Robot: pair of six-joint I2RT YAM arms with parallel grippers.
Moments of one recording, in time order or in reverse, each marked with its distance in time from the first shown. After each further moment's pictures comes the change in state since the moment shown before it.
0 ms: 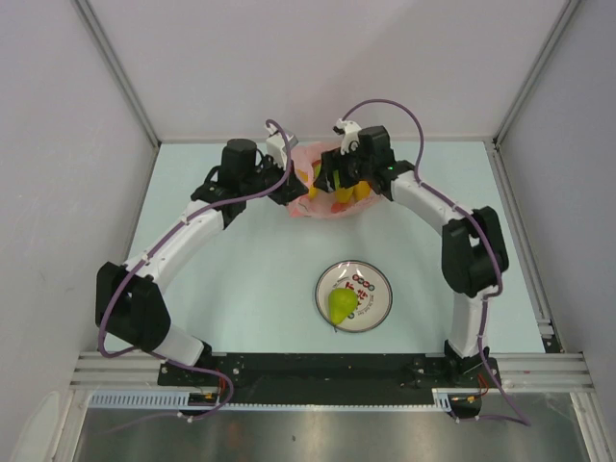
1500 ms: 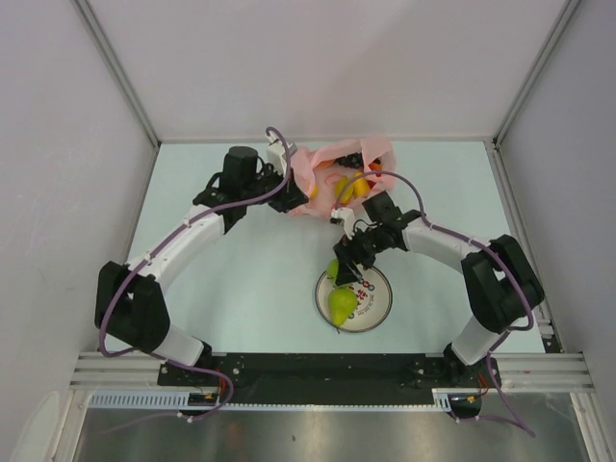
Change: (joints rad) left arm 0.003 -0.003 -0.063 0.021 0.022 -0.047; right arm 0.087 -0.336 -0.588 -0.286 -0.344 -0.400
